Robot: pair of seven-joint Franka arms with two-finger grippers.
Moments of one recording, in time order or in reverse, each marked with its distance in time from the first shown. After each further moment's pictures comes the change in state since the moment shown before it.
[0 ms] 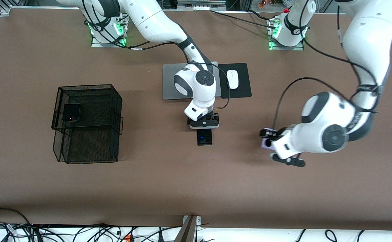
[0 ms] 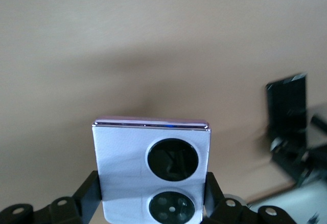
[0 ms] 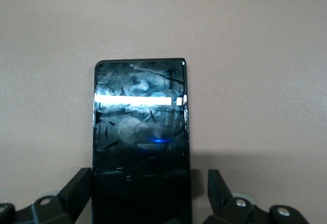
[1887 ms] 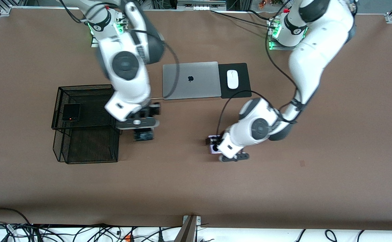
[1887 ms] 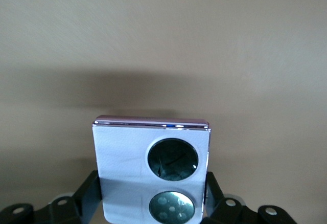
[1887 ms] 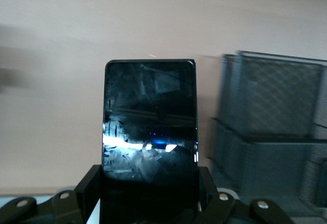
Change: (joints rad) left arm -0.372 0.186 0.171 0.008 -0.059 0.476 -0.441; right arm -0.174 -0.603 -0.168 -0.278 0.037 -0.553 -0.555
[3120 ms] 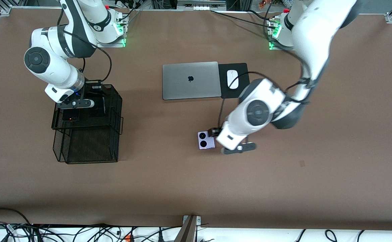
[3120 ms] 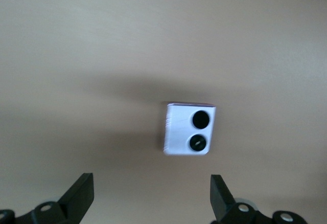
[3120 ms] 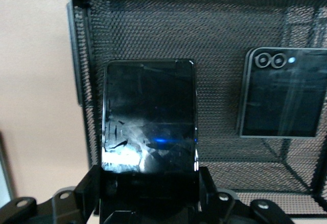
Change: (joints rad) left arm 0.036 -0.269 0.043 0.059 -0.084 -0.400 -0.044; right arm 0.003 -0.380 -0.247 -0.709 -0.027 0.264 -0.201
